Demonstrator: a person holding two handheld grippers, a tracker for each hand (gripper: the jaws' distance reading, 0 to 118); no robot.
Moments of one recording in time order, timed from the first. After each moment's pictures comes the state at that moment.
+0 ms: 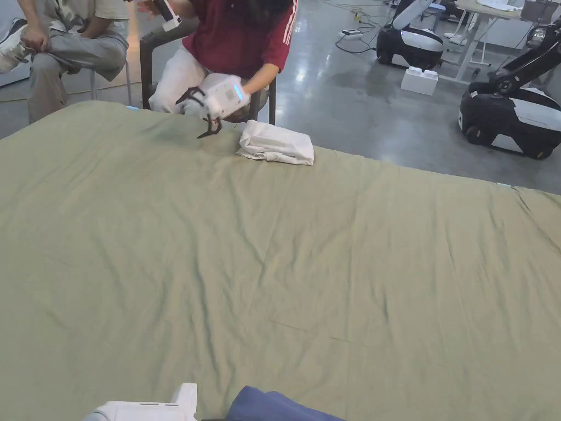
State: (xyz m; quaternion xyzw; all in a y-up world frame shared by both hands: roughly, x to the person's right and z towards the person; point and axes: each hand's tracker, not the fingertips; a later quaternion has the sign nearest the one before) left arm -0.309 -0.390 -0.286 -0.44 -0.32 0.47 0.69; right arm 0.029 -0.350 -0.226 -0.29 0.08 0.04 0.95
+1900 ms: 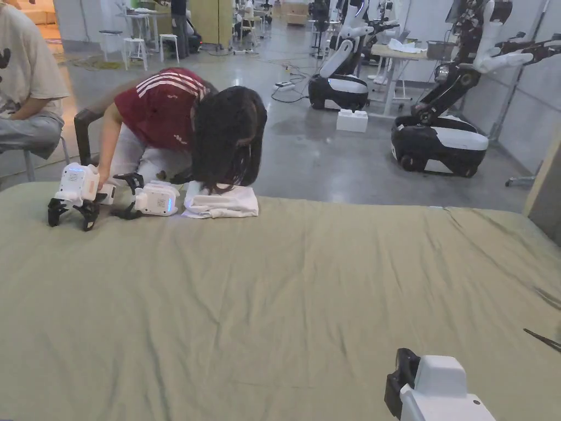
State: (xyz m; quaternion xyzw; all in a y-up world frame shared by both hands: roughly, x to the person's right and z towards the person) left arm -0.469 -0.195 -0.262 -0.35 0.01 0.11 0.93; right arm 0.104 -0.219 -0.320 -0.16 0.01 0.02 0.99
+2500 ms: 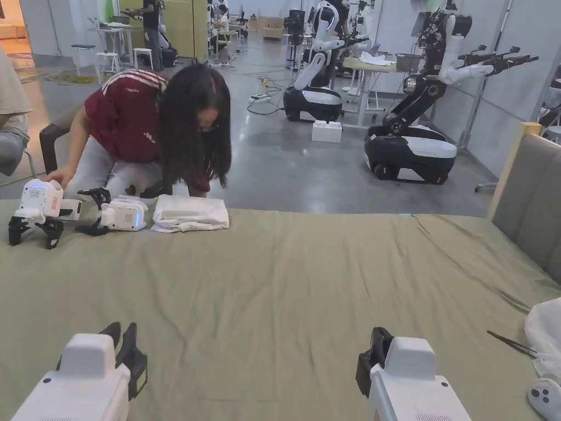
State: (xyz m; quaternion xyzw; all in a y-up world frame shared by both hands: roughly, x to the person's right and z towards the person) left arm -0.238 -0.184 -0.325 -0.10 0.04 -0.02 0.99; right arm 0.115 -0.189 -0.330 -0.10 -0.01 0.00 0.99
